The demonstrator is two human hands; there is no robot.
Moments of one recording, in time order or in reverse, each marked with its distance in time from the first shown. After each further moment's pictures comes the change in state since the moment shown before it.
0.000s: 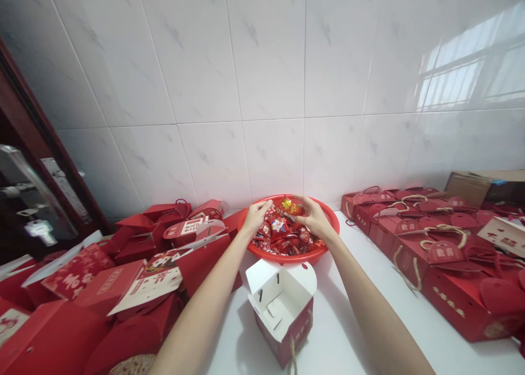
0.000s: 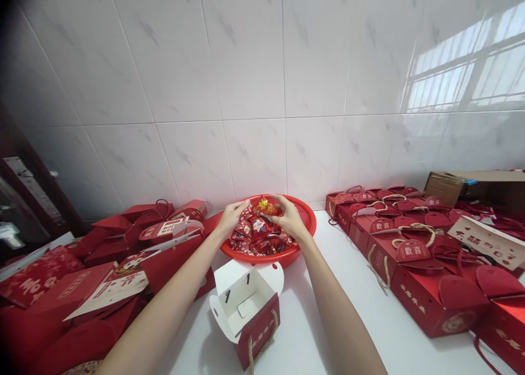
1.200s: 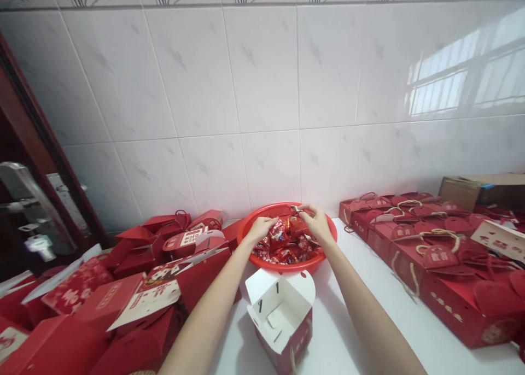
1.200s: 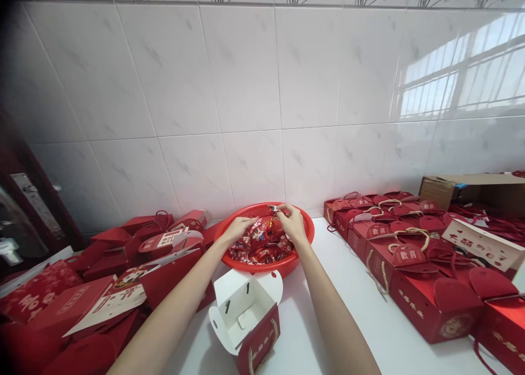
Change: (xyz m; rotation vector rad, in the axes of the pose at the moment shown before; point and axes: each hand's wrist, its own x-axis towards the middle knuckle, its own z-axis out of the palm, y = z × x) left_hand 0.007 -0.004 0.005 0.310 -0.122 -0.110; right_hand 0.007 0.009 -0.003 -0.112 0.325 0.168
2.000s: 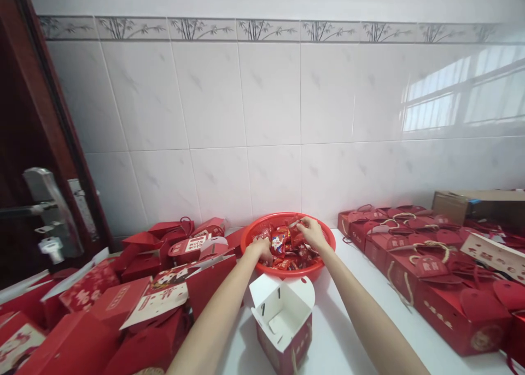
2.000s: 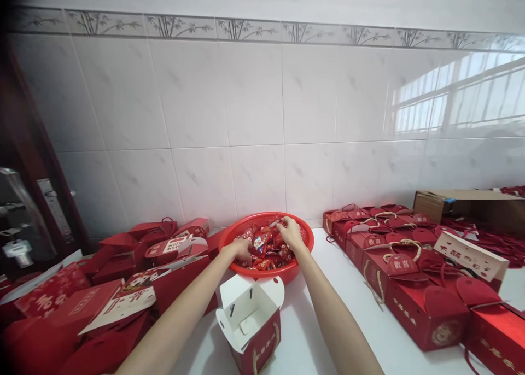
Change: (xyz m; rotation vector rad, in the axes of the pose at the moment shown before) left_hand -0.014 0.003 -0.007 0.806 -0.200 -0.250; right_hand 0.006 0.011 0.003 -0.389 -0.140 -0.067
